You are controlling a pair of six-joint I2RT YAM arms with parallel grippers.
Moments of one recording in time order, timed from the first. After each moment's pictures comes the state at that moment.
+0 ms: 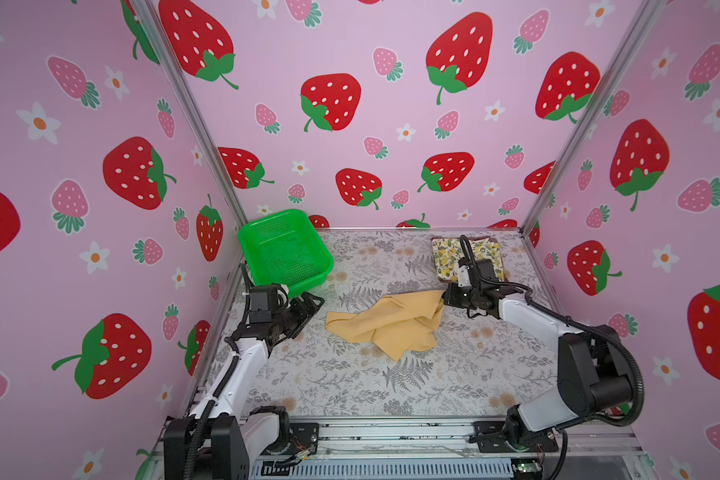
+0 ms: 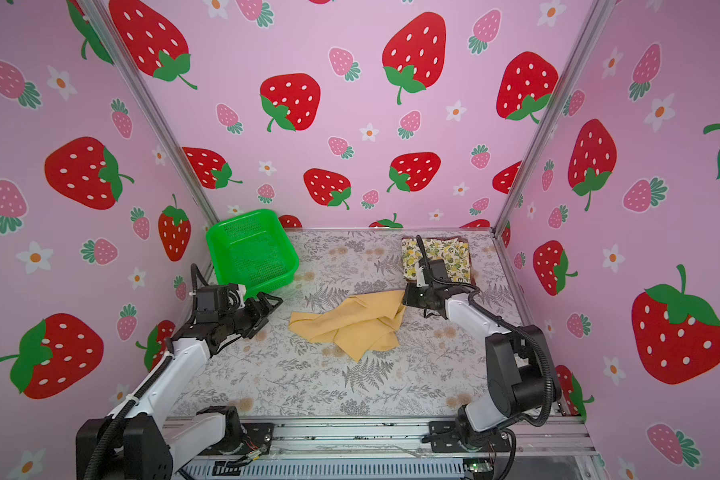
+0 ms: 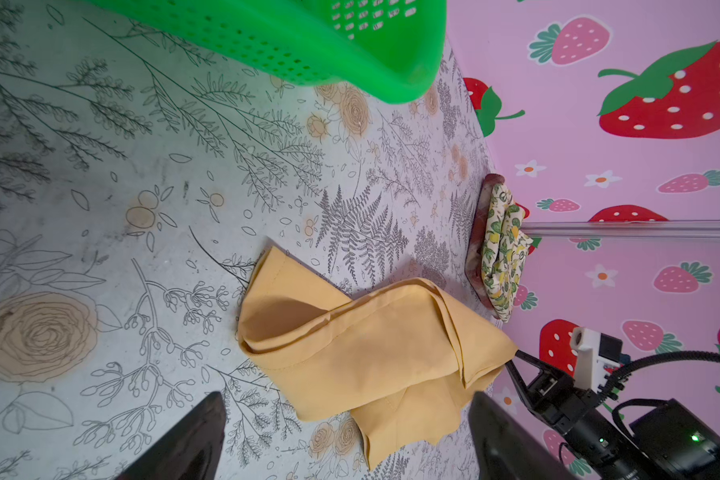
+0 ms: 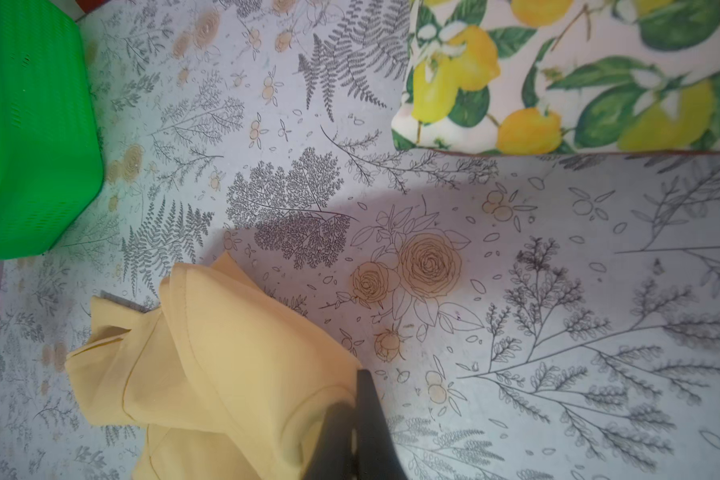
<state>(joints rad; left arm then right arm) 0.05 1.10 0.65 -0.34 0.53 -0.75 0.35 1.52 0.94 -0.26 -0.23 0.41</state>
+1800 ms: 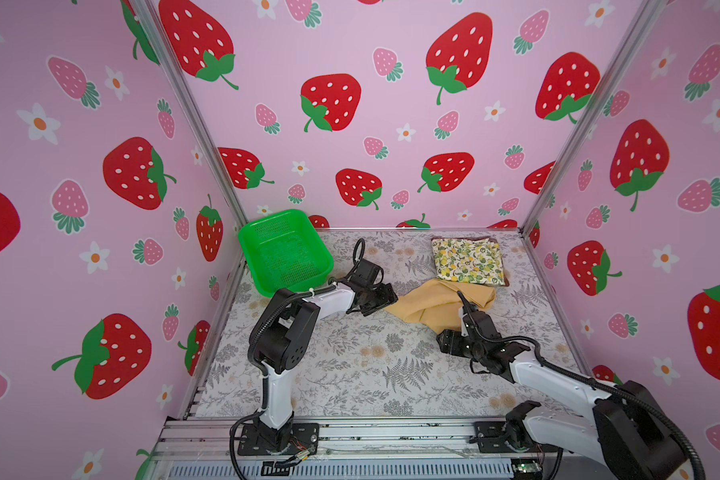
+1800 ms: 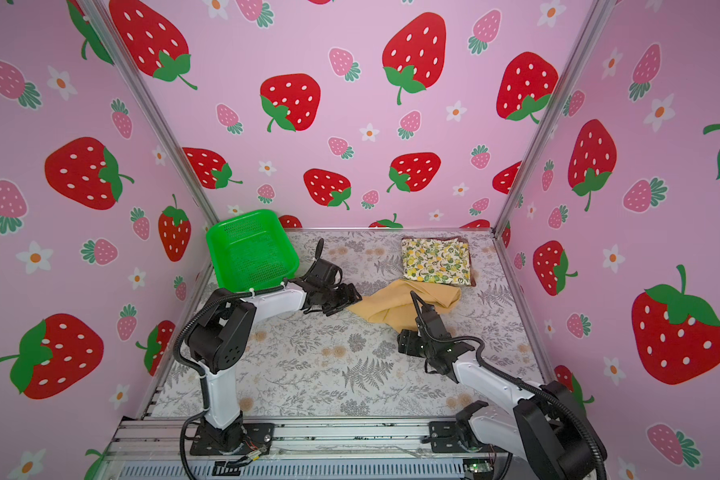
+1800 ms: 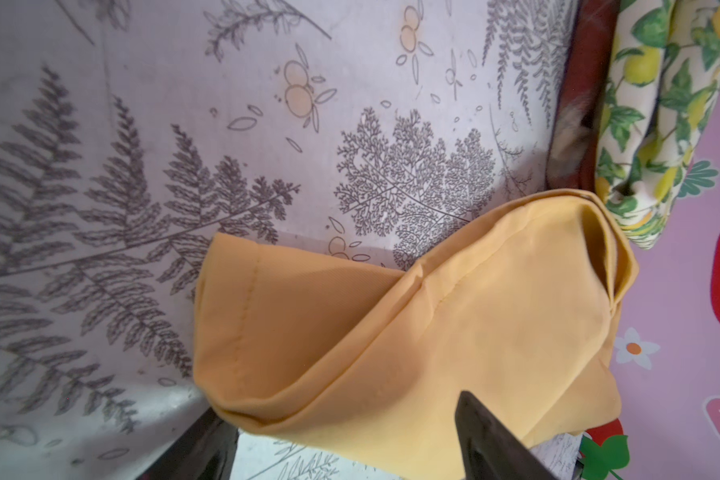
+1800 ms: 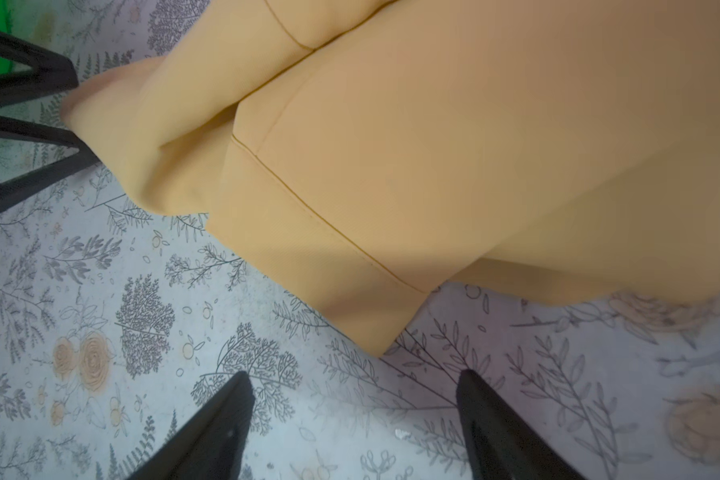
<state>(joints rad) -0.54 1.98 1.26 -0.24 0.29 -0.84 0.60 1.17 0.40 -0.10 -0.02 0.60</state>
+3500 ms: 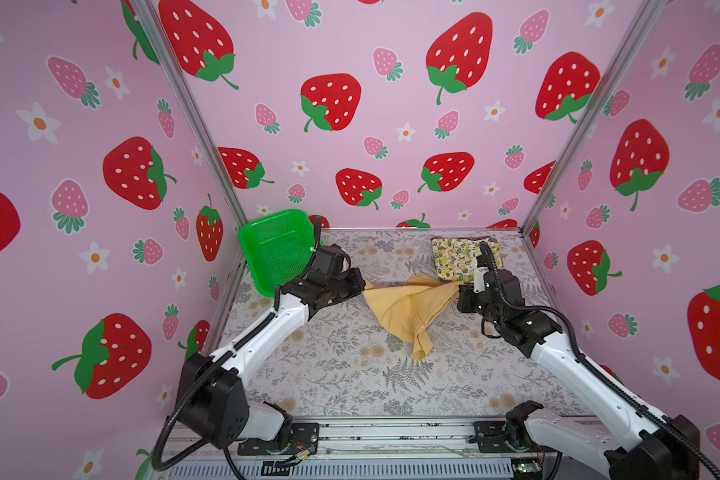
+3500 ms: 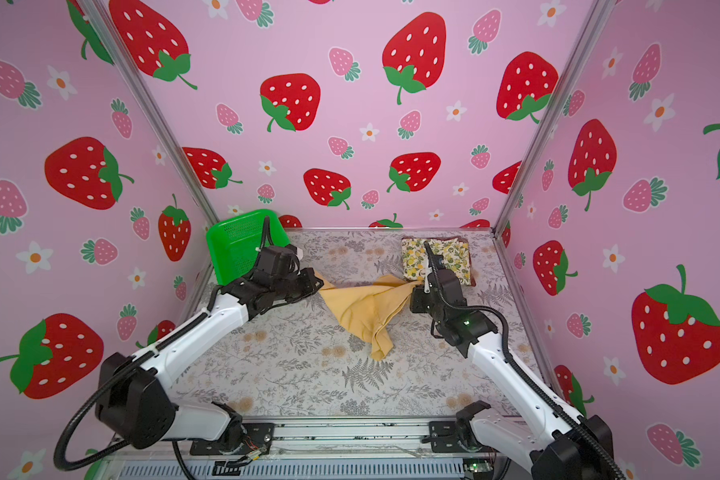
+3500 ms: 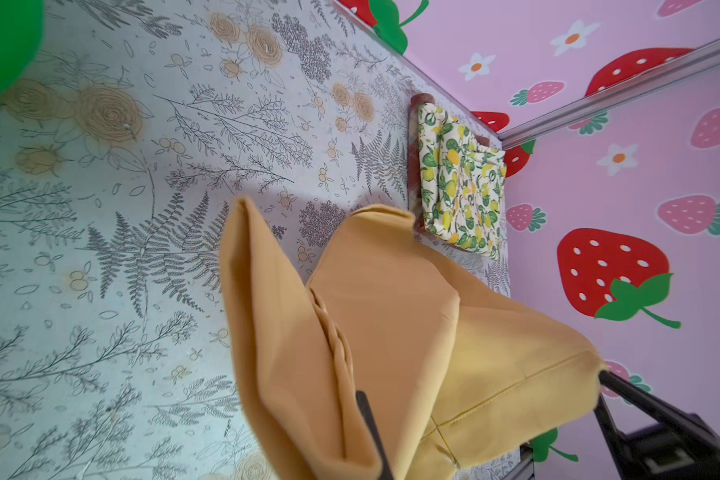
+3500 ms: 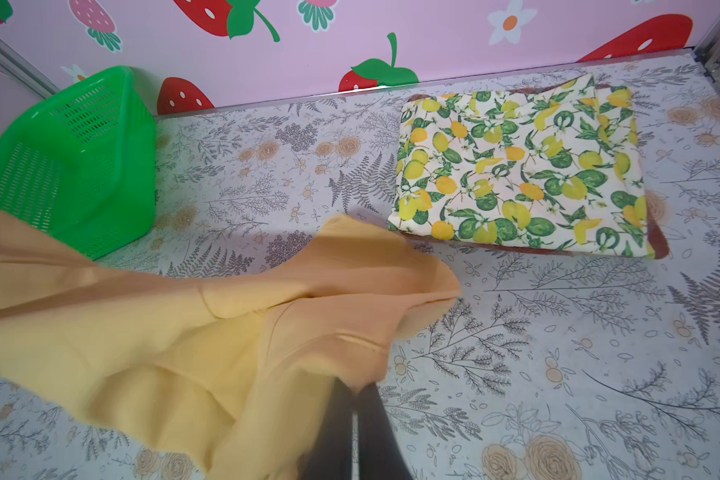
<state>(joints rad) -0.45 1.34 1.10 -0.46 0.22 -0.75 0.53 1.05 0.85 -0.37 0.12 0.33</state>
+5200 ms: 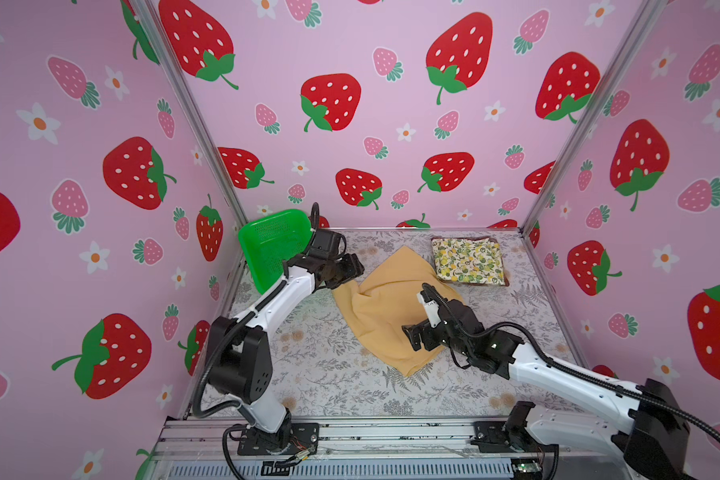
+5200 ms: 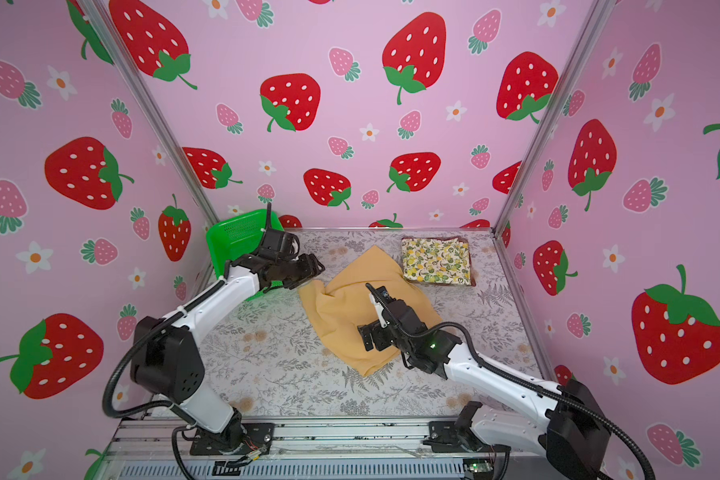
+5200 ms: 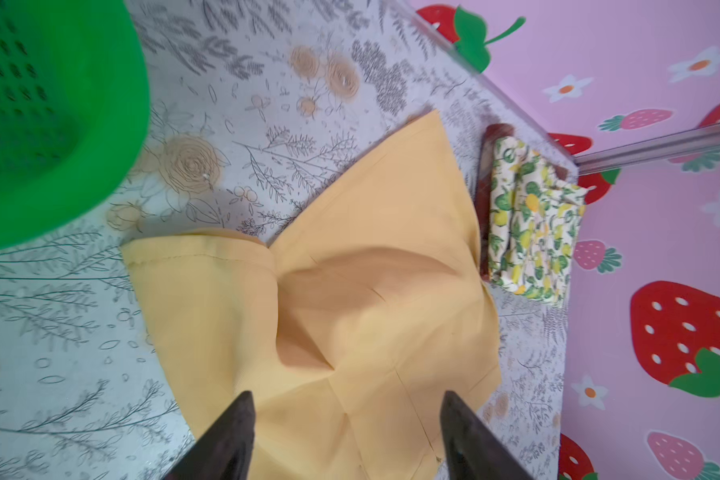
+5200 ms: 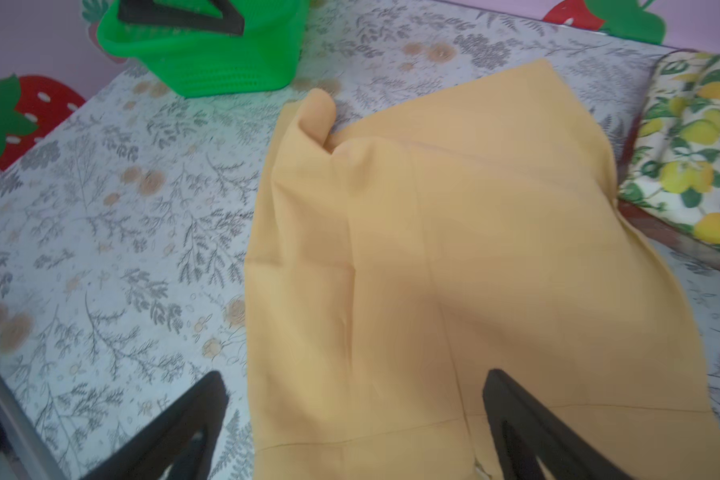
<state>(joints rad) -0.32 1.59 1.33 -0.57 0.22 -0.69 1.03 1.15 0.73 -0.24 0.18 0.25</state>
